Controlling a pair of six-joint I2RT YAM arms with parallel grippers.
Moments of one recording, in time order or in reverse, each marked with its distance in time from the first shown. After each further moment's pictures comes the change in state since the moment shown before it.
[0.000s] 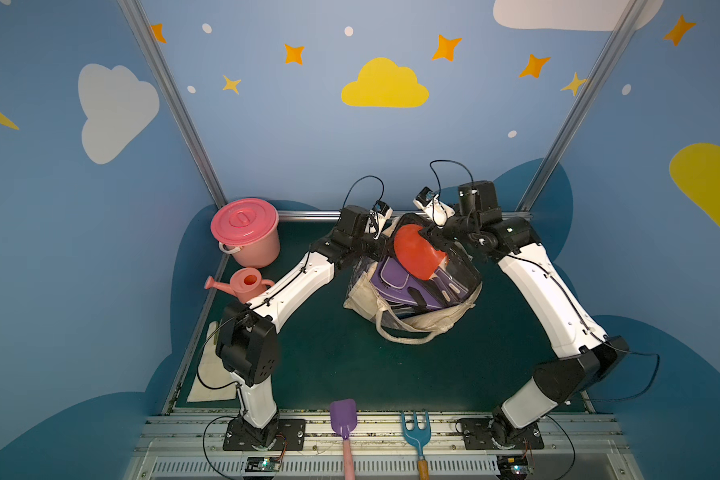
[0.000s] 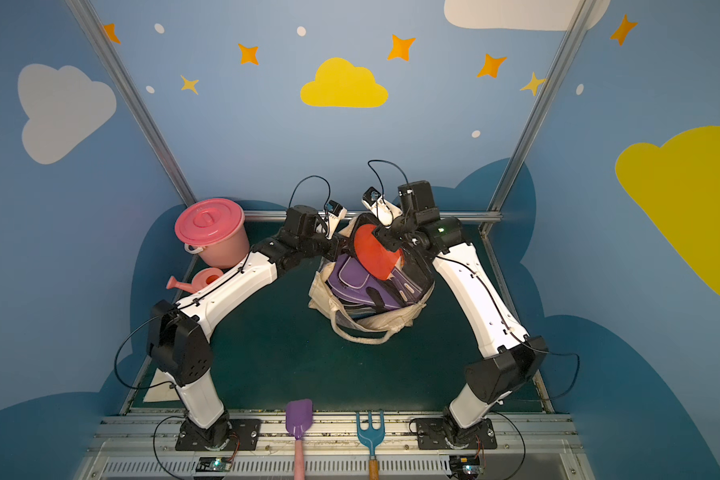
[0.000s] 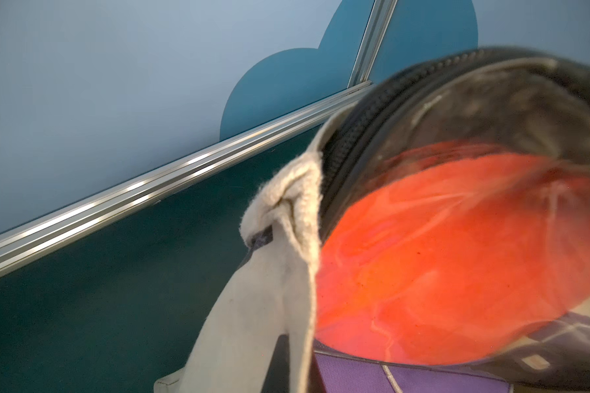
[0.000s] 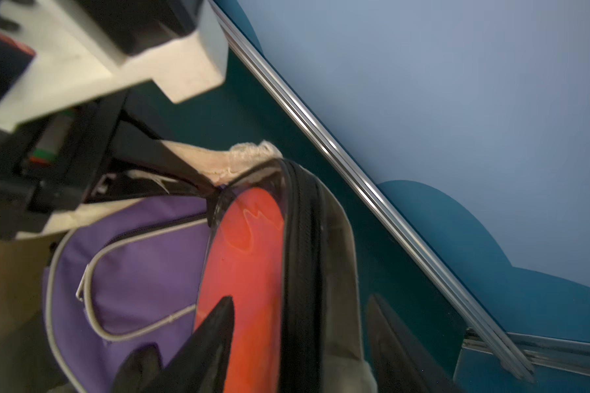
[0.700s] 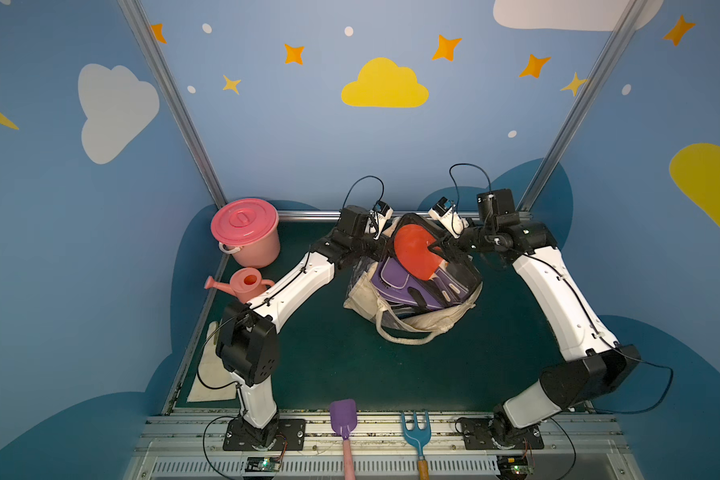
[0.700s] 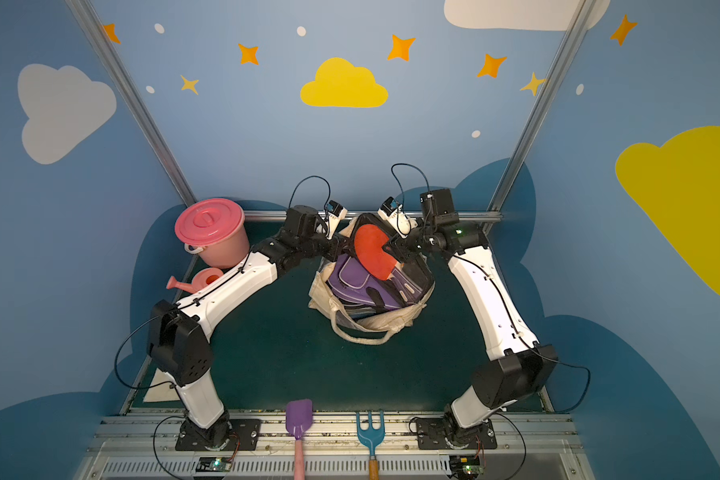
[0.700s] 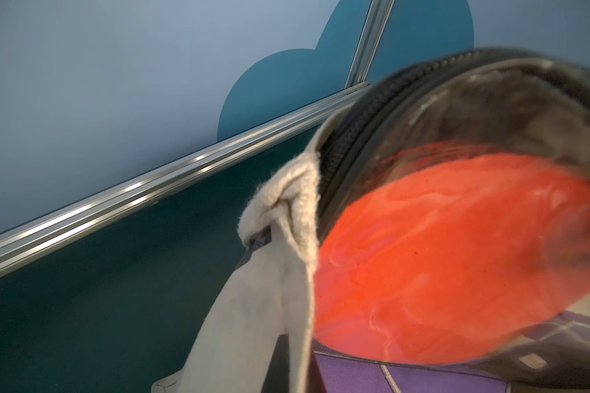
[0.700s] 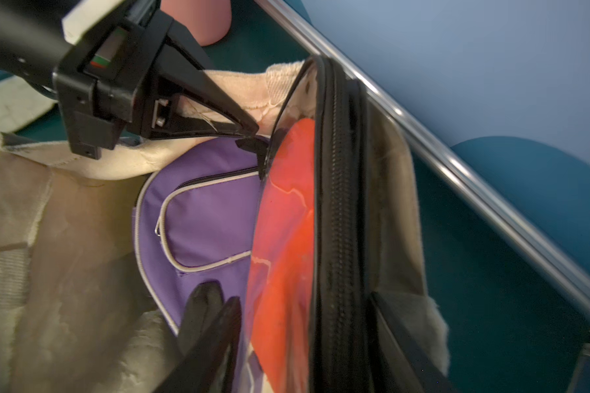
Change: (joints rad) left arm 0.000 0.000 -0.002 0.003 0.006 0.001; right arm -0.107 -0.019 -0.096 -0.114 -0.272 0.021
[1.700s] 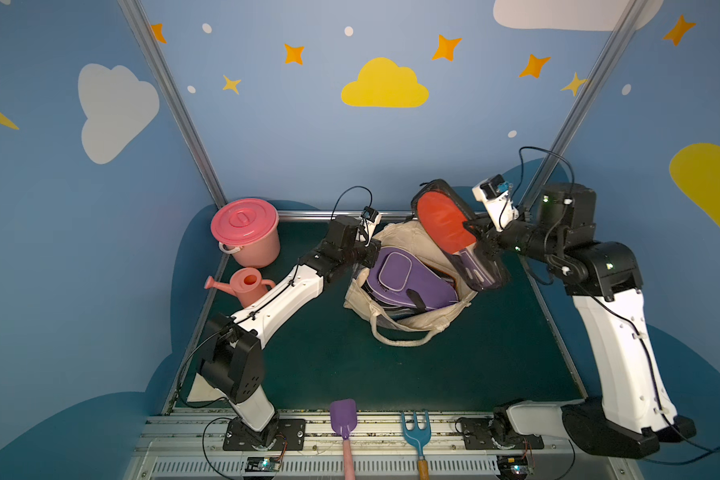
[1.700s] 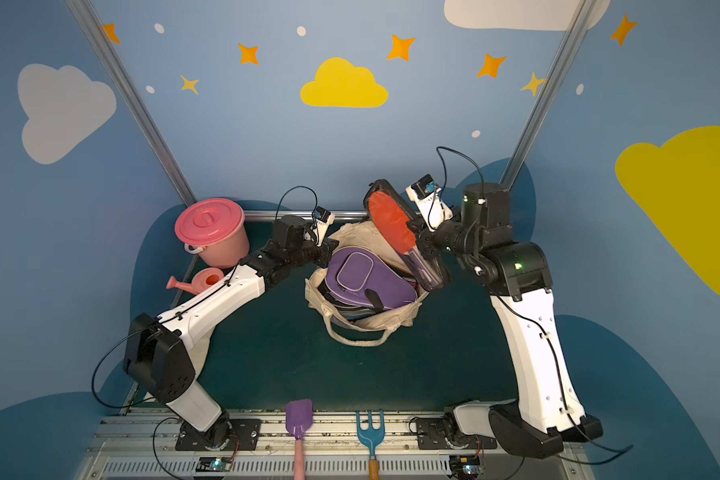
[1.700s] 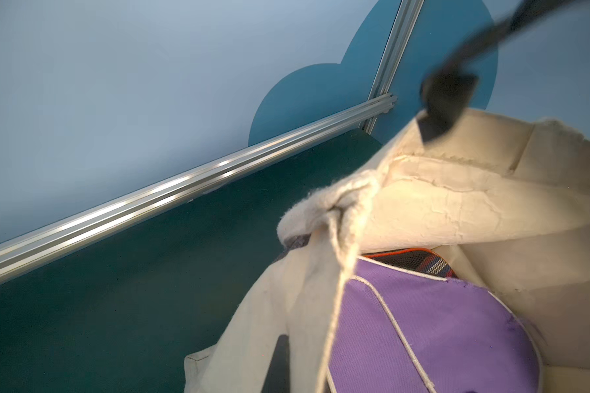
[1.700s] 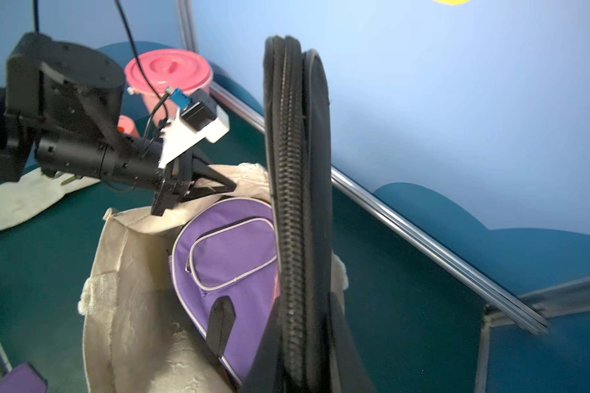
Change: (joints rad) left arm 0.016 -0.143 -0.214 0.123 -0.086 0.003; right arm 0.003 -0.277 0.159 -0.045 0.188 0.166
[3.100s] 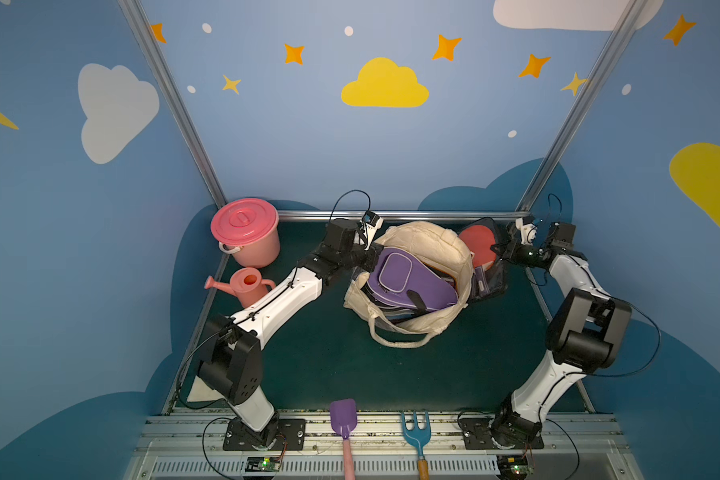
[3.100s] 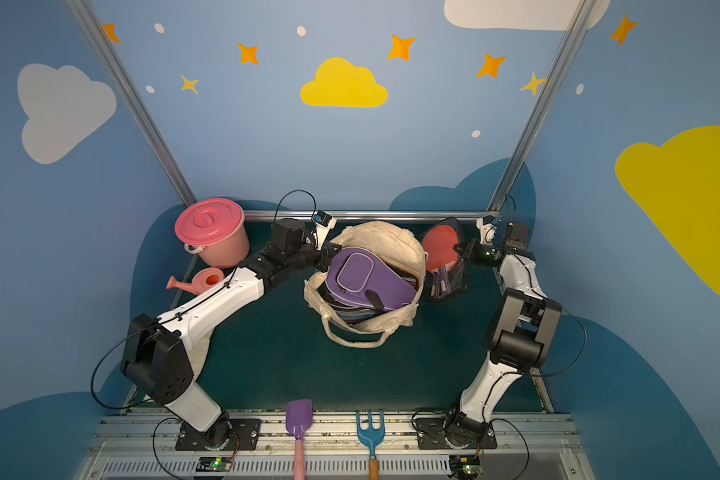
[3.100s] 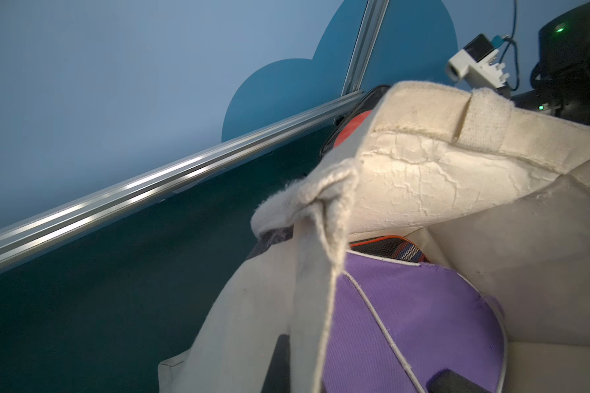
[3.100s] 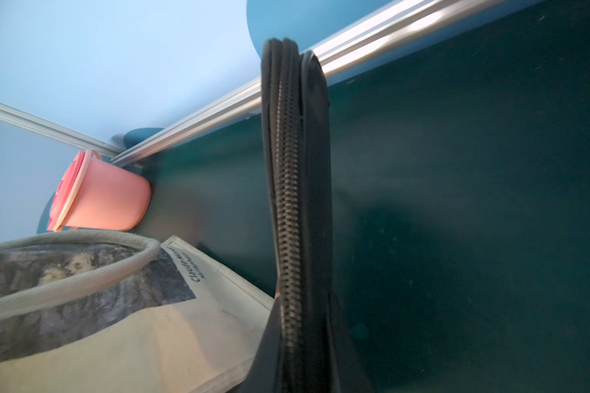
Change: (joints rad) left arm 0.003 -0.011 -0.040 0.029 0.106 0.004; right arm -0.654 0.600 -0.432 0.592 -0.635 0.387
